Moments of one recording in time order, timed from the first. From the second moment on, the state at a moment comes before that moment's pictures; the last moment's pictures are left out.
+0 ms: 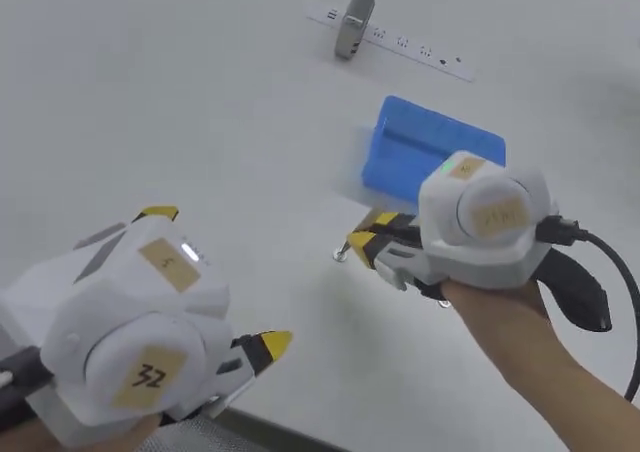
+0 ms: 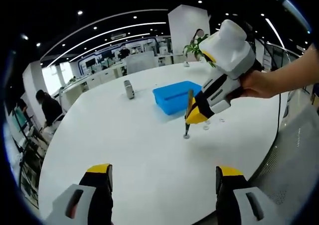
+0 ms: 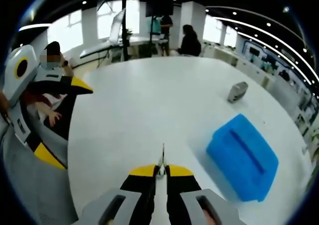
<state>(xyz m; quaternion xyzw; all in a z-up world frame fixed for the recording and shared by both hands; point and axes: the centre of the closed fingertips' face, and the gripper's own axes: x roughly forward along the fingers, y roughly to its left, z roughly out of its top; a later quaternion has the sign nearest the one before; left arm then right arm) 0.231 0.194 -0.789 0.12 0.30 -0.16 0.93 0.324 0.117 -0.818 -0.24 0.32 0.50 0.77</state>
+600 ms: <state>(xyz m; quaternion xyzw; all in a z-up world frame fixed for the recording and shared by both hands) 0.232 0.195 -0.790 0.12 0.30 -0.16 0.93 0.327 0.118 -0.820 -0.23 0.32 0.50 0.77</state>
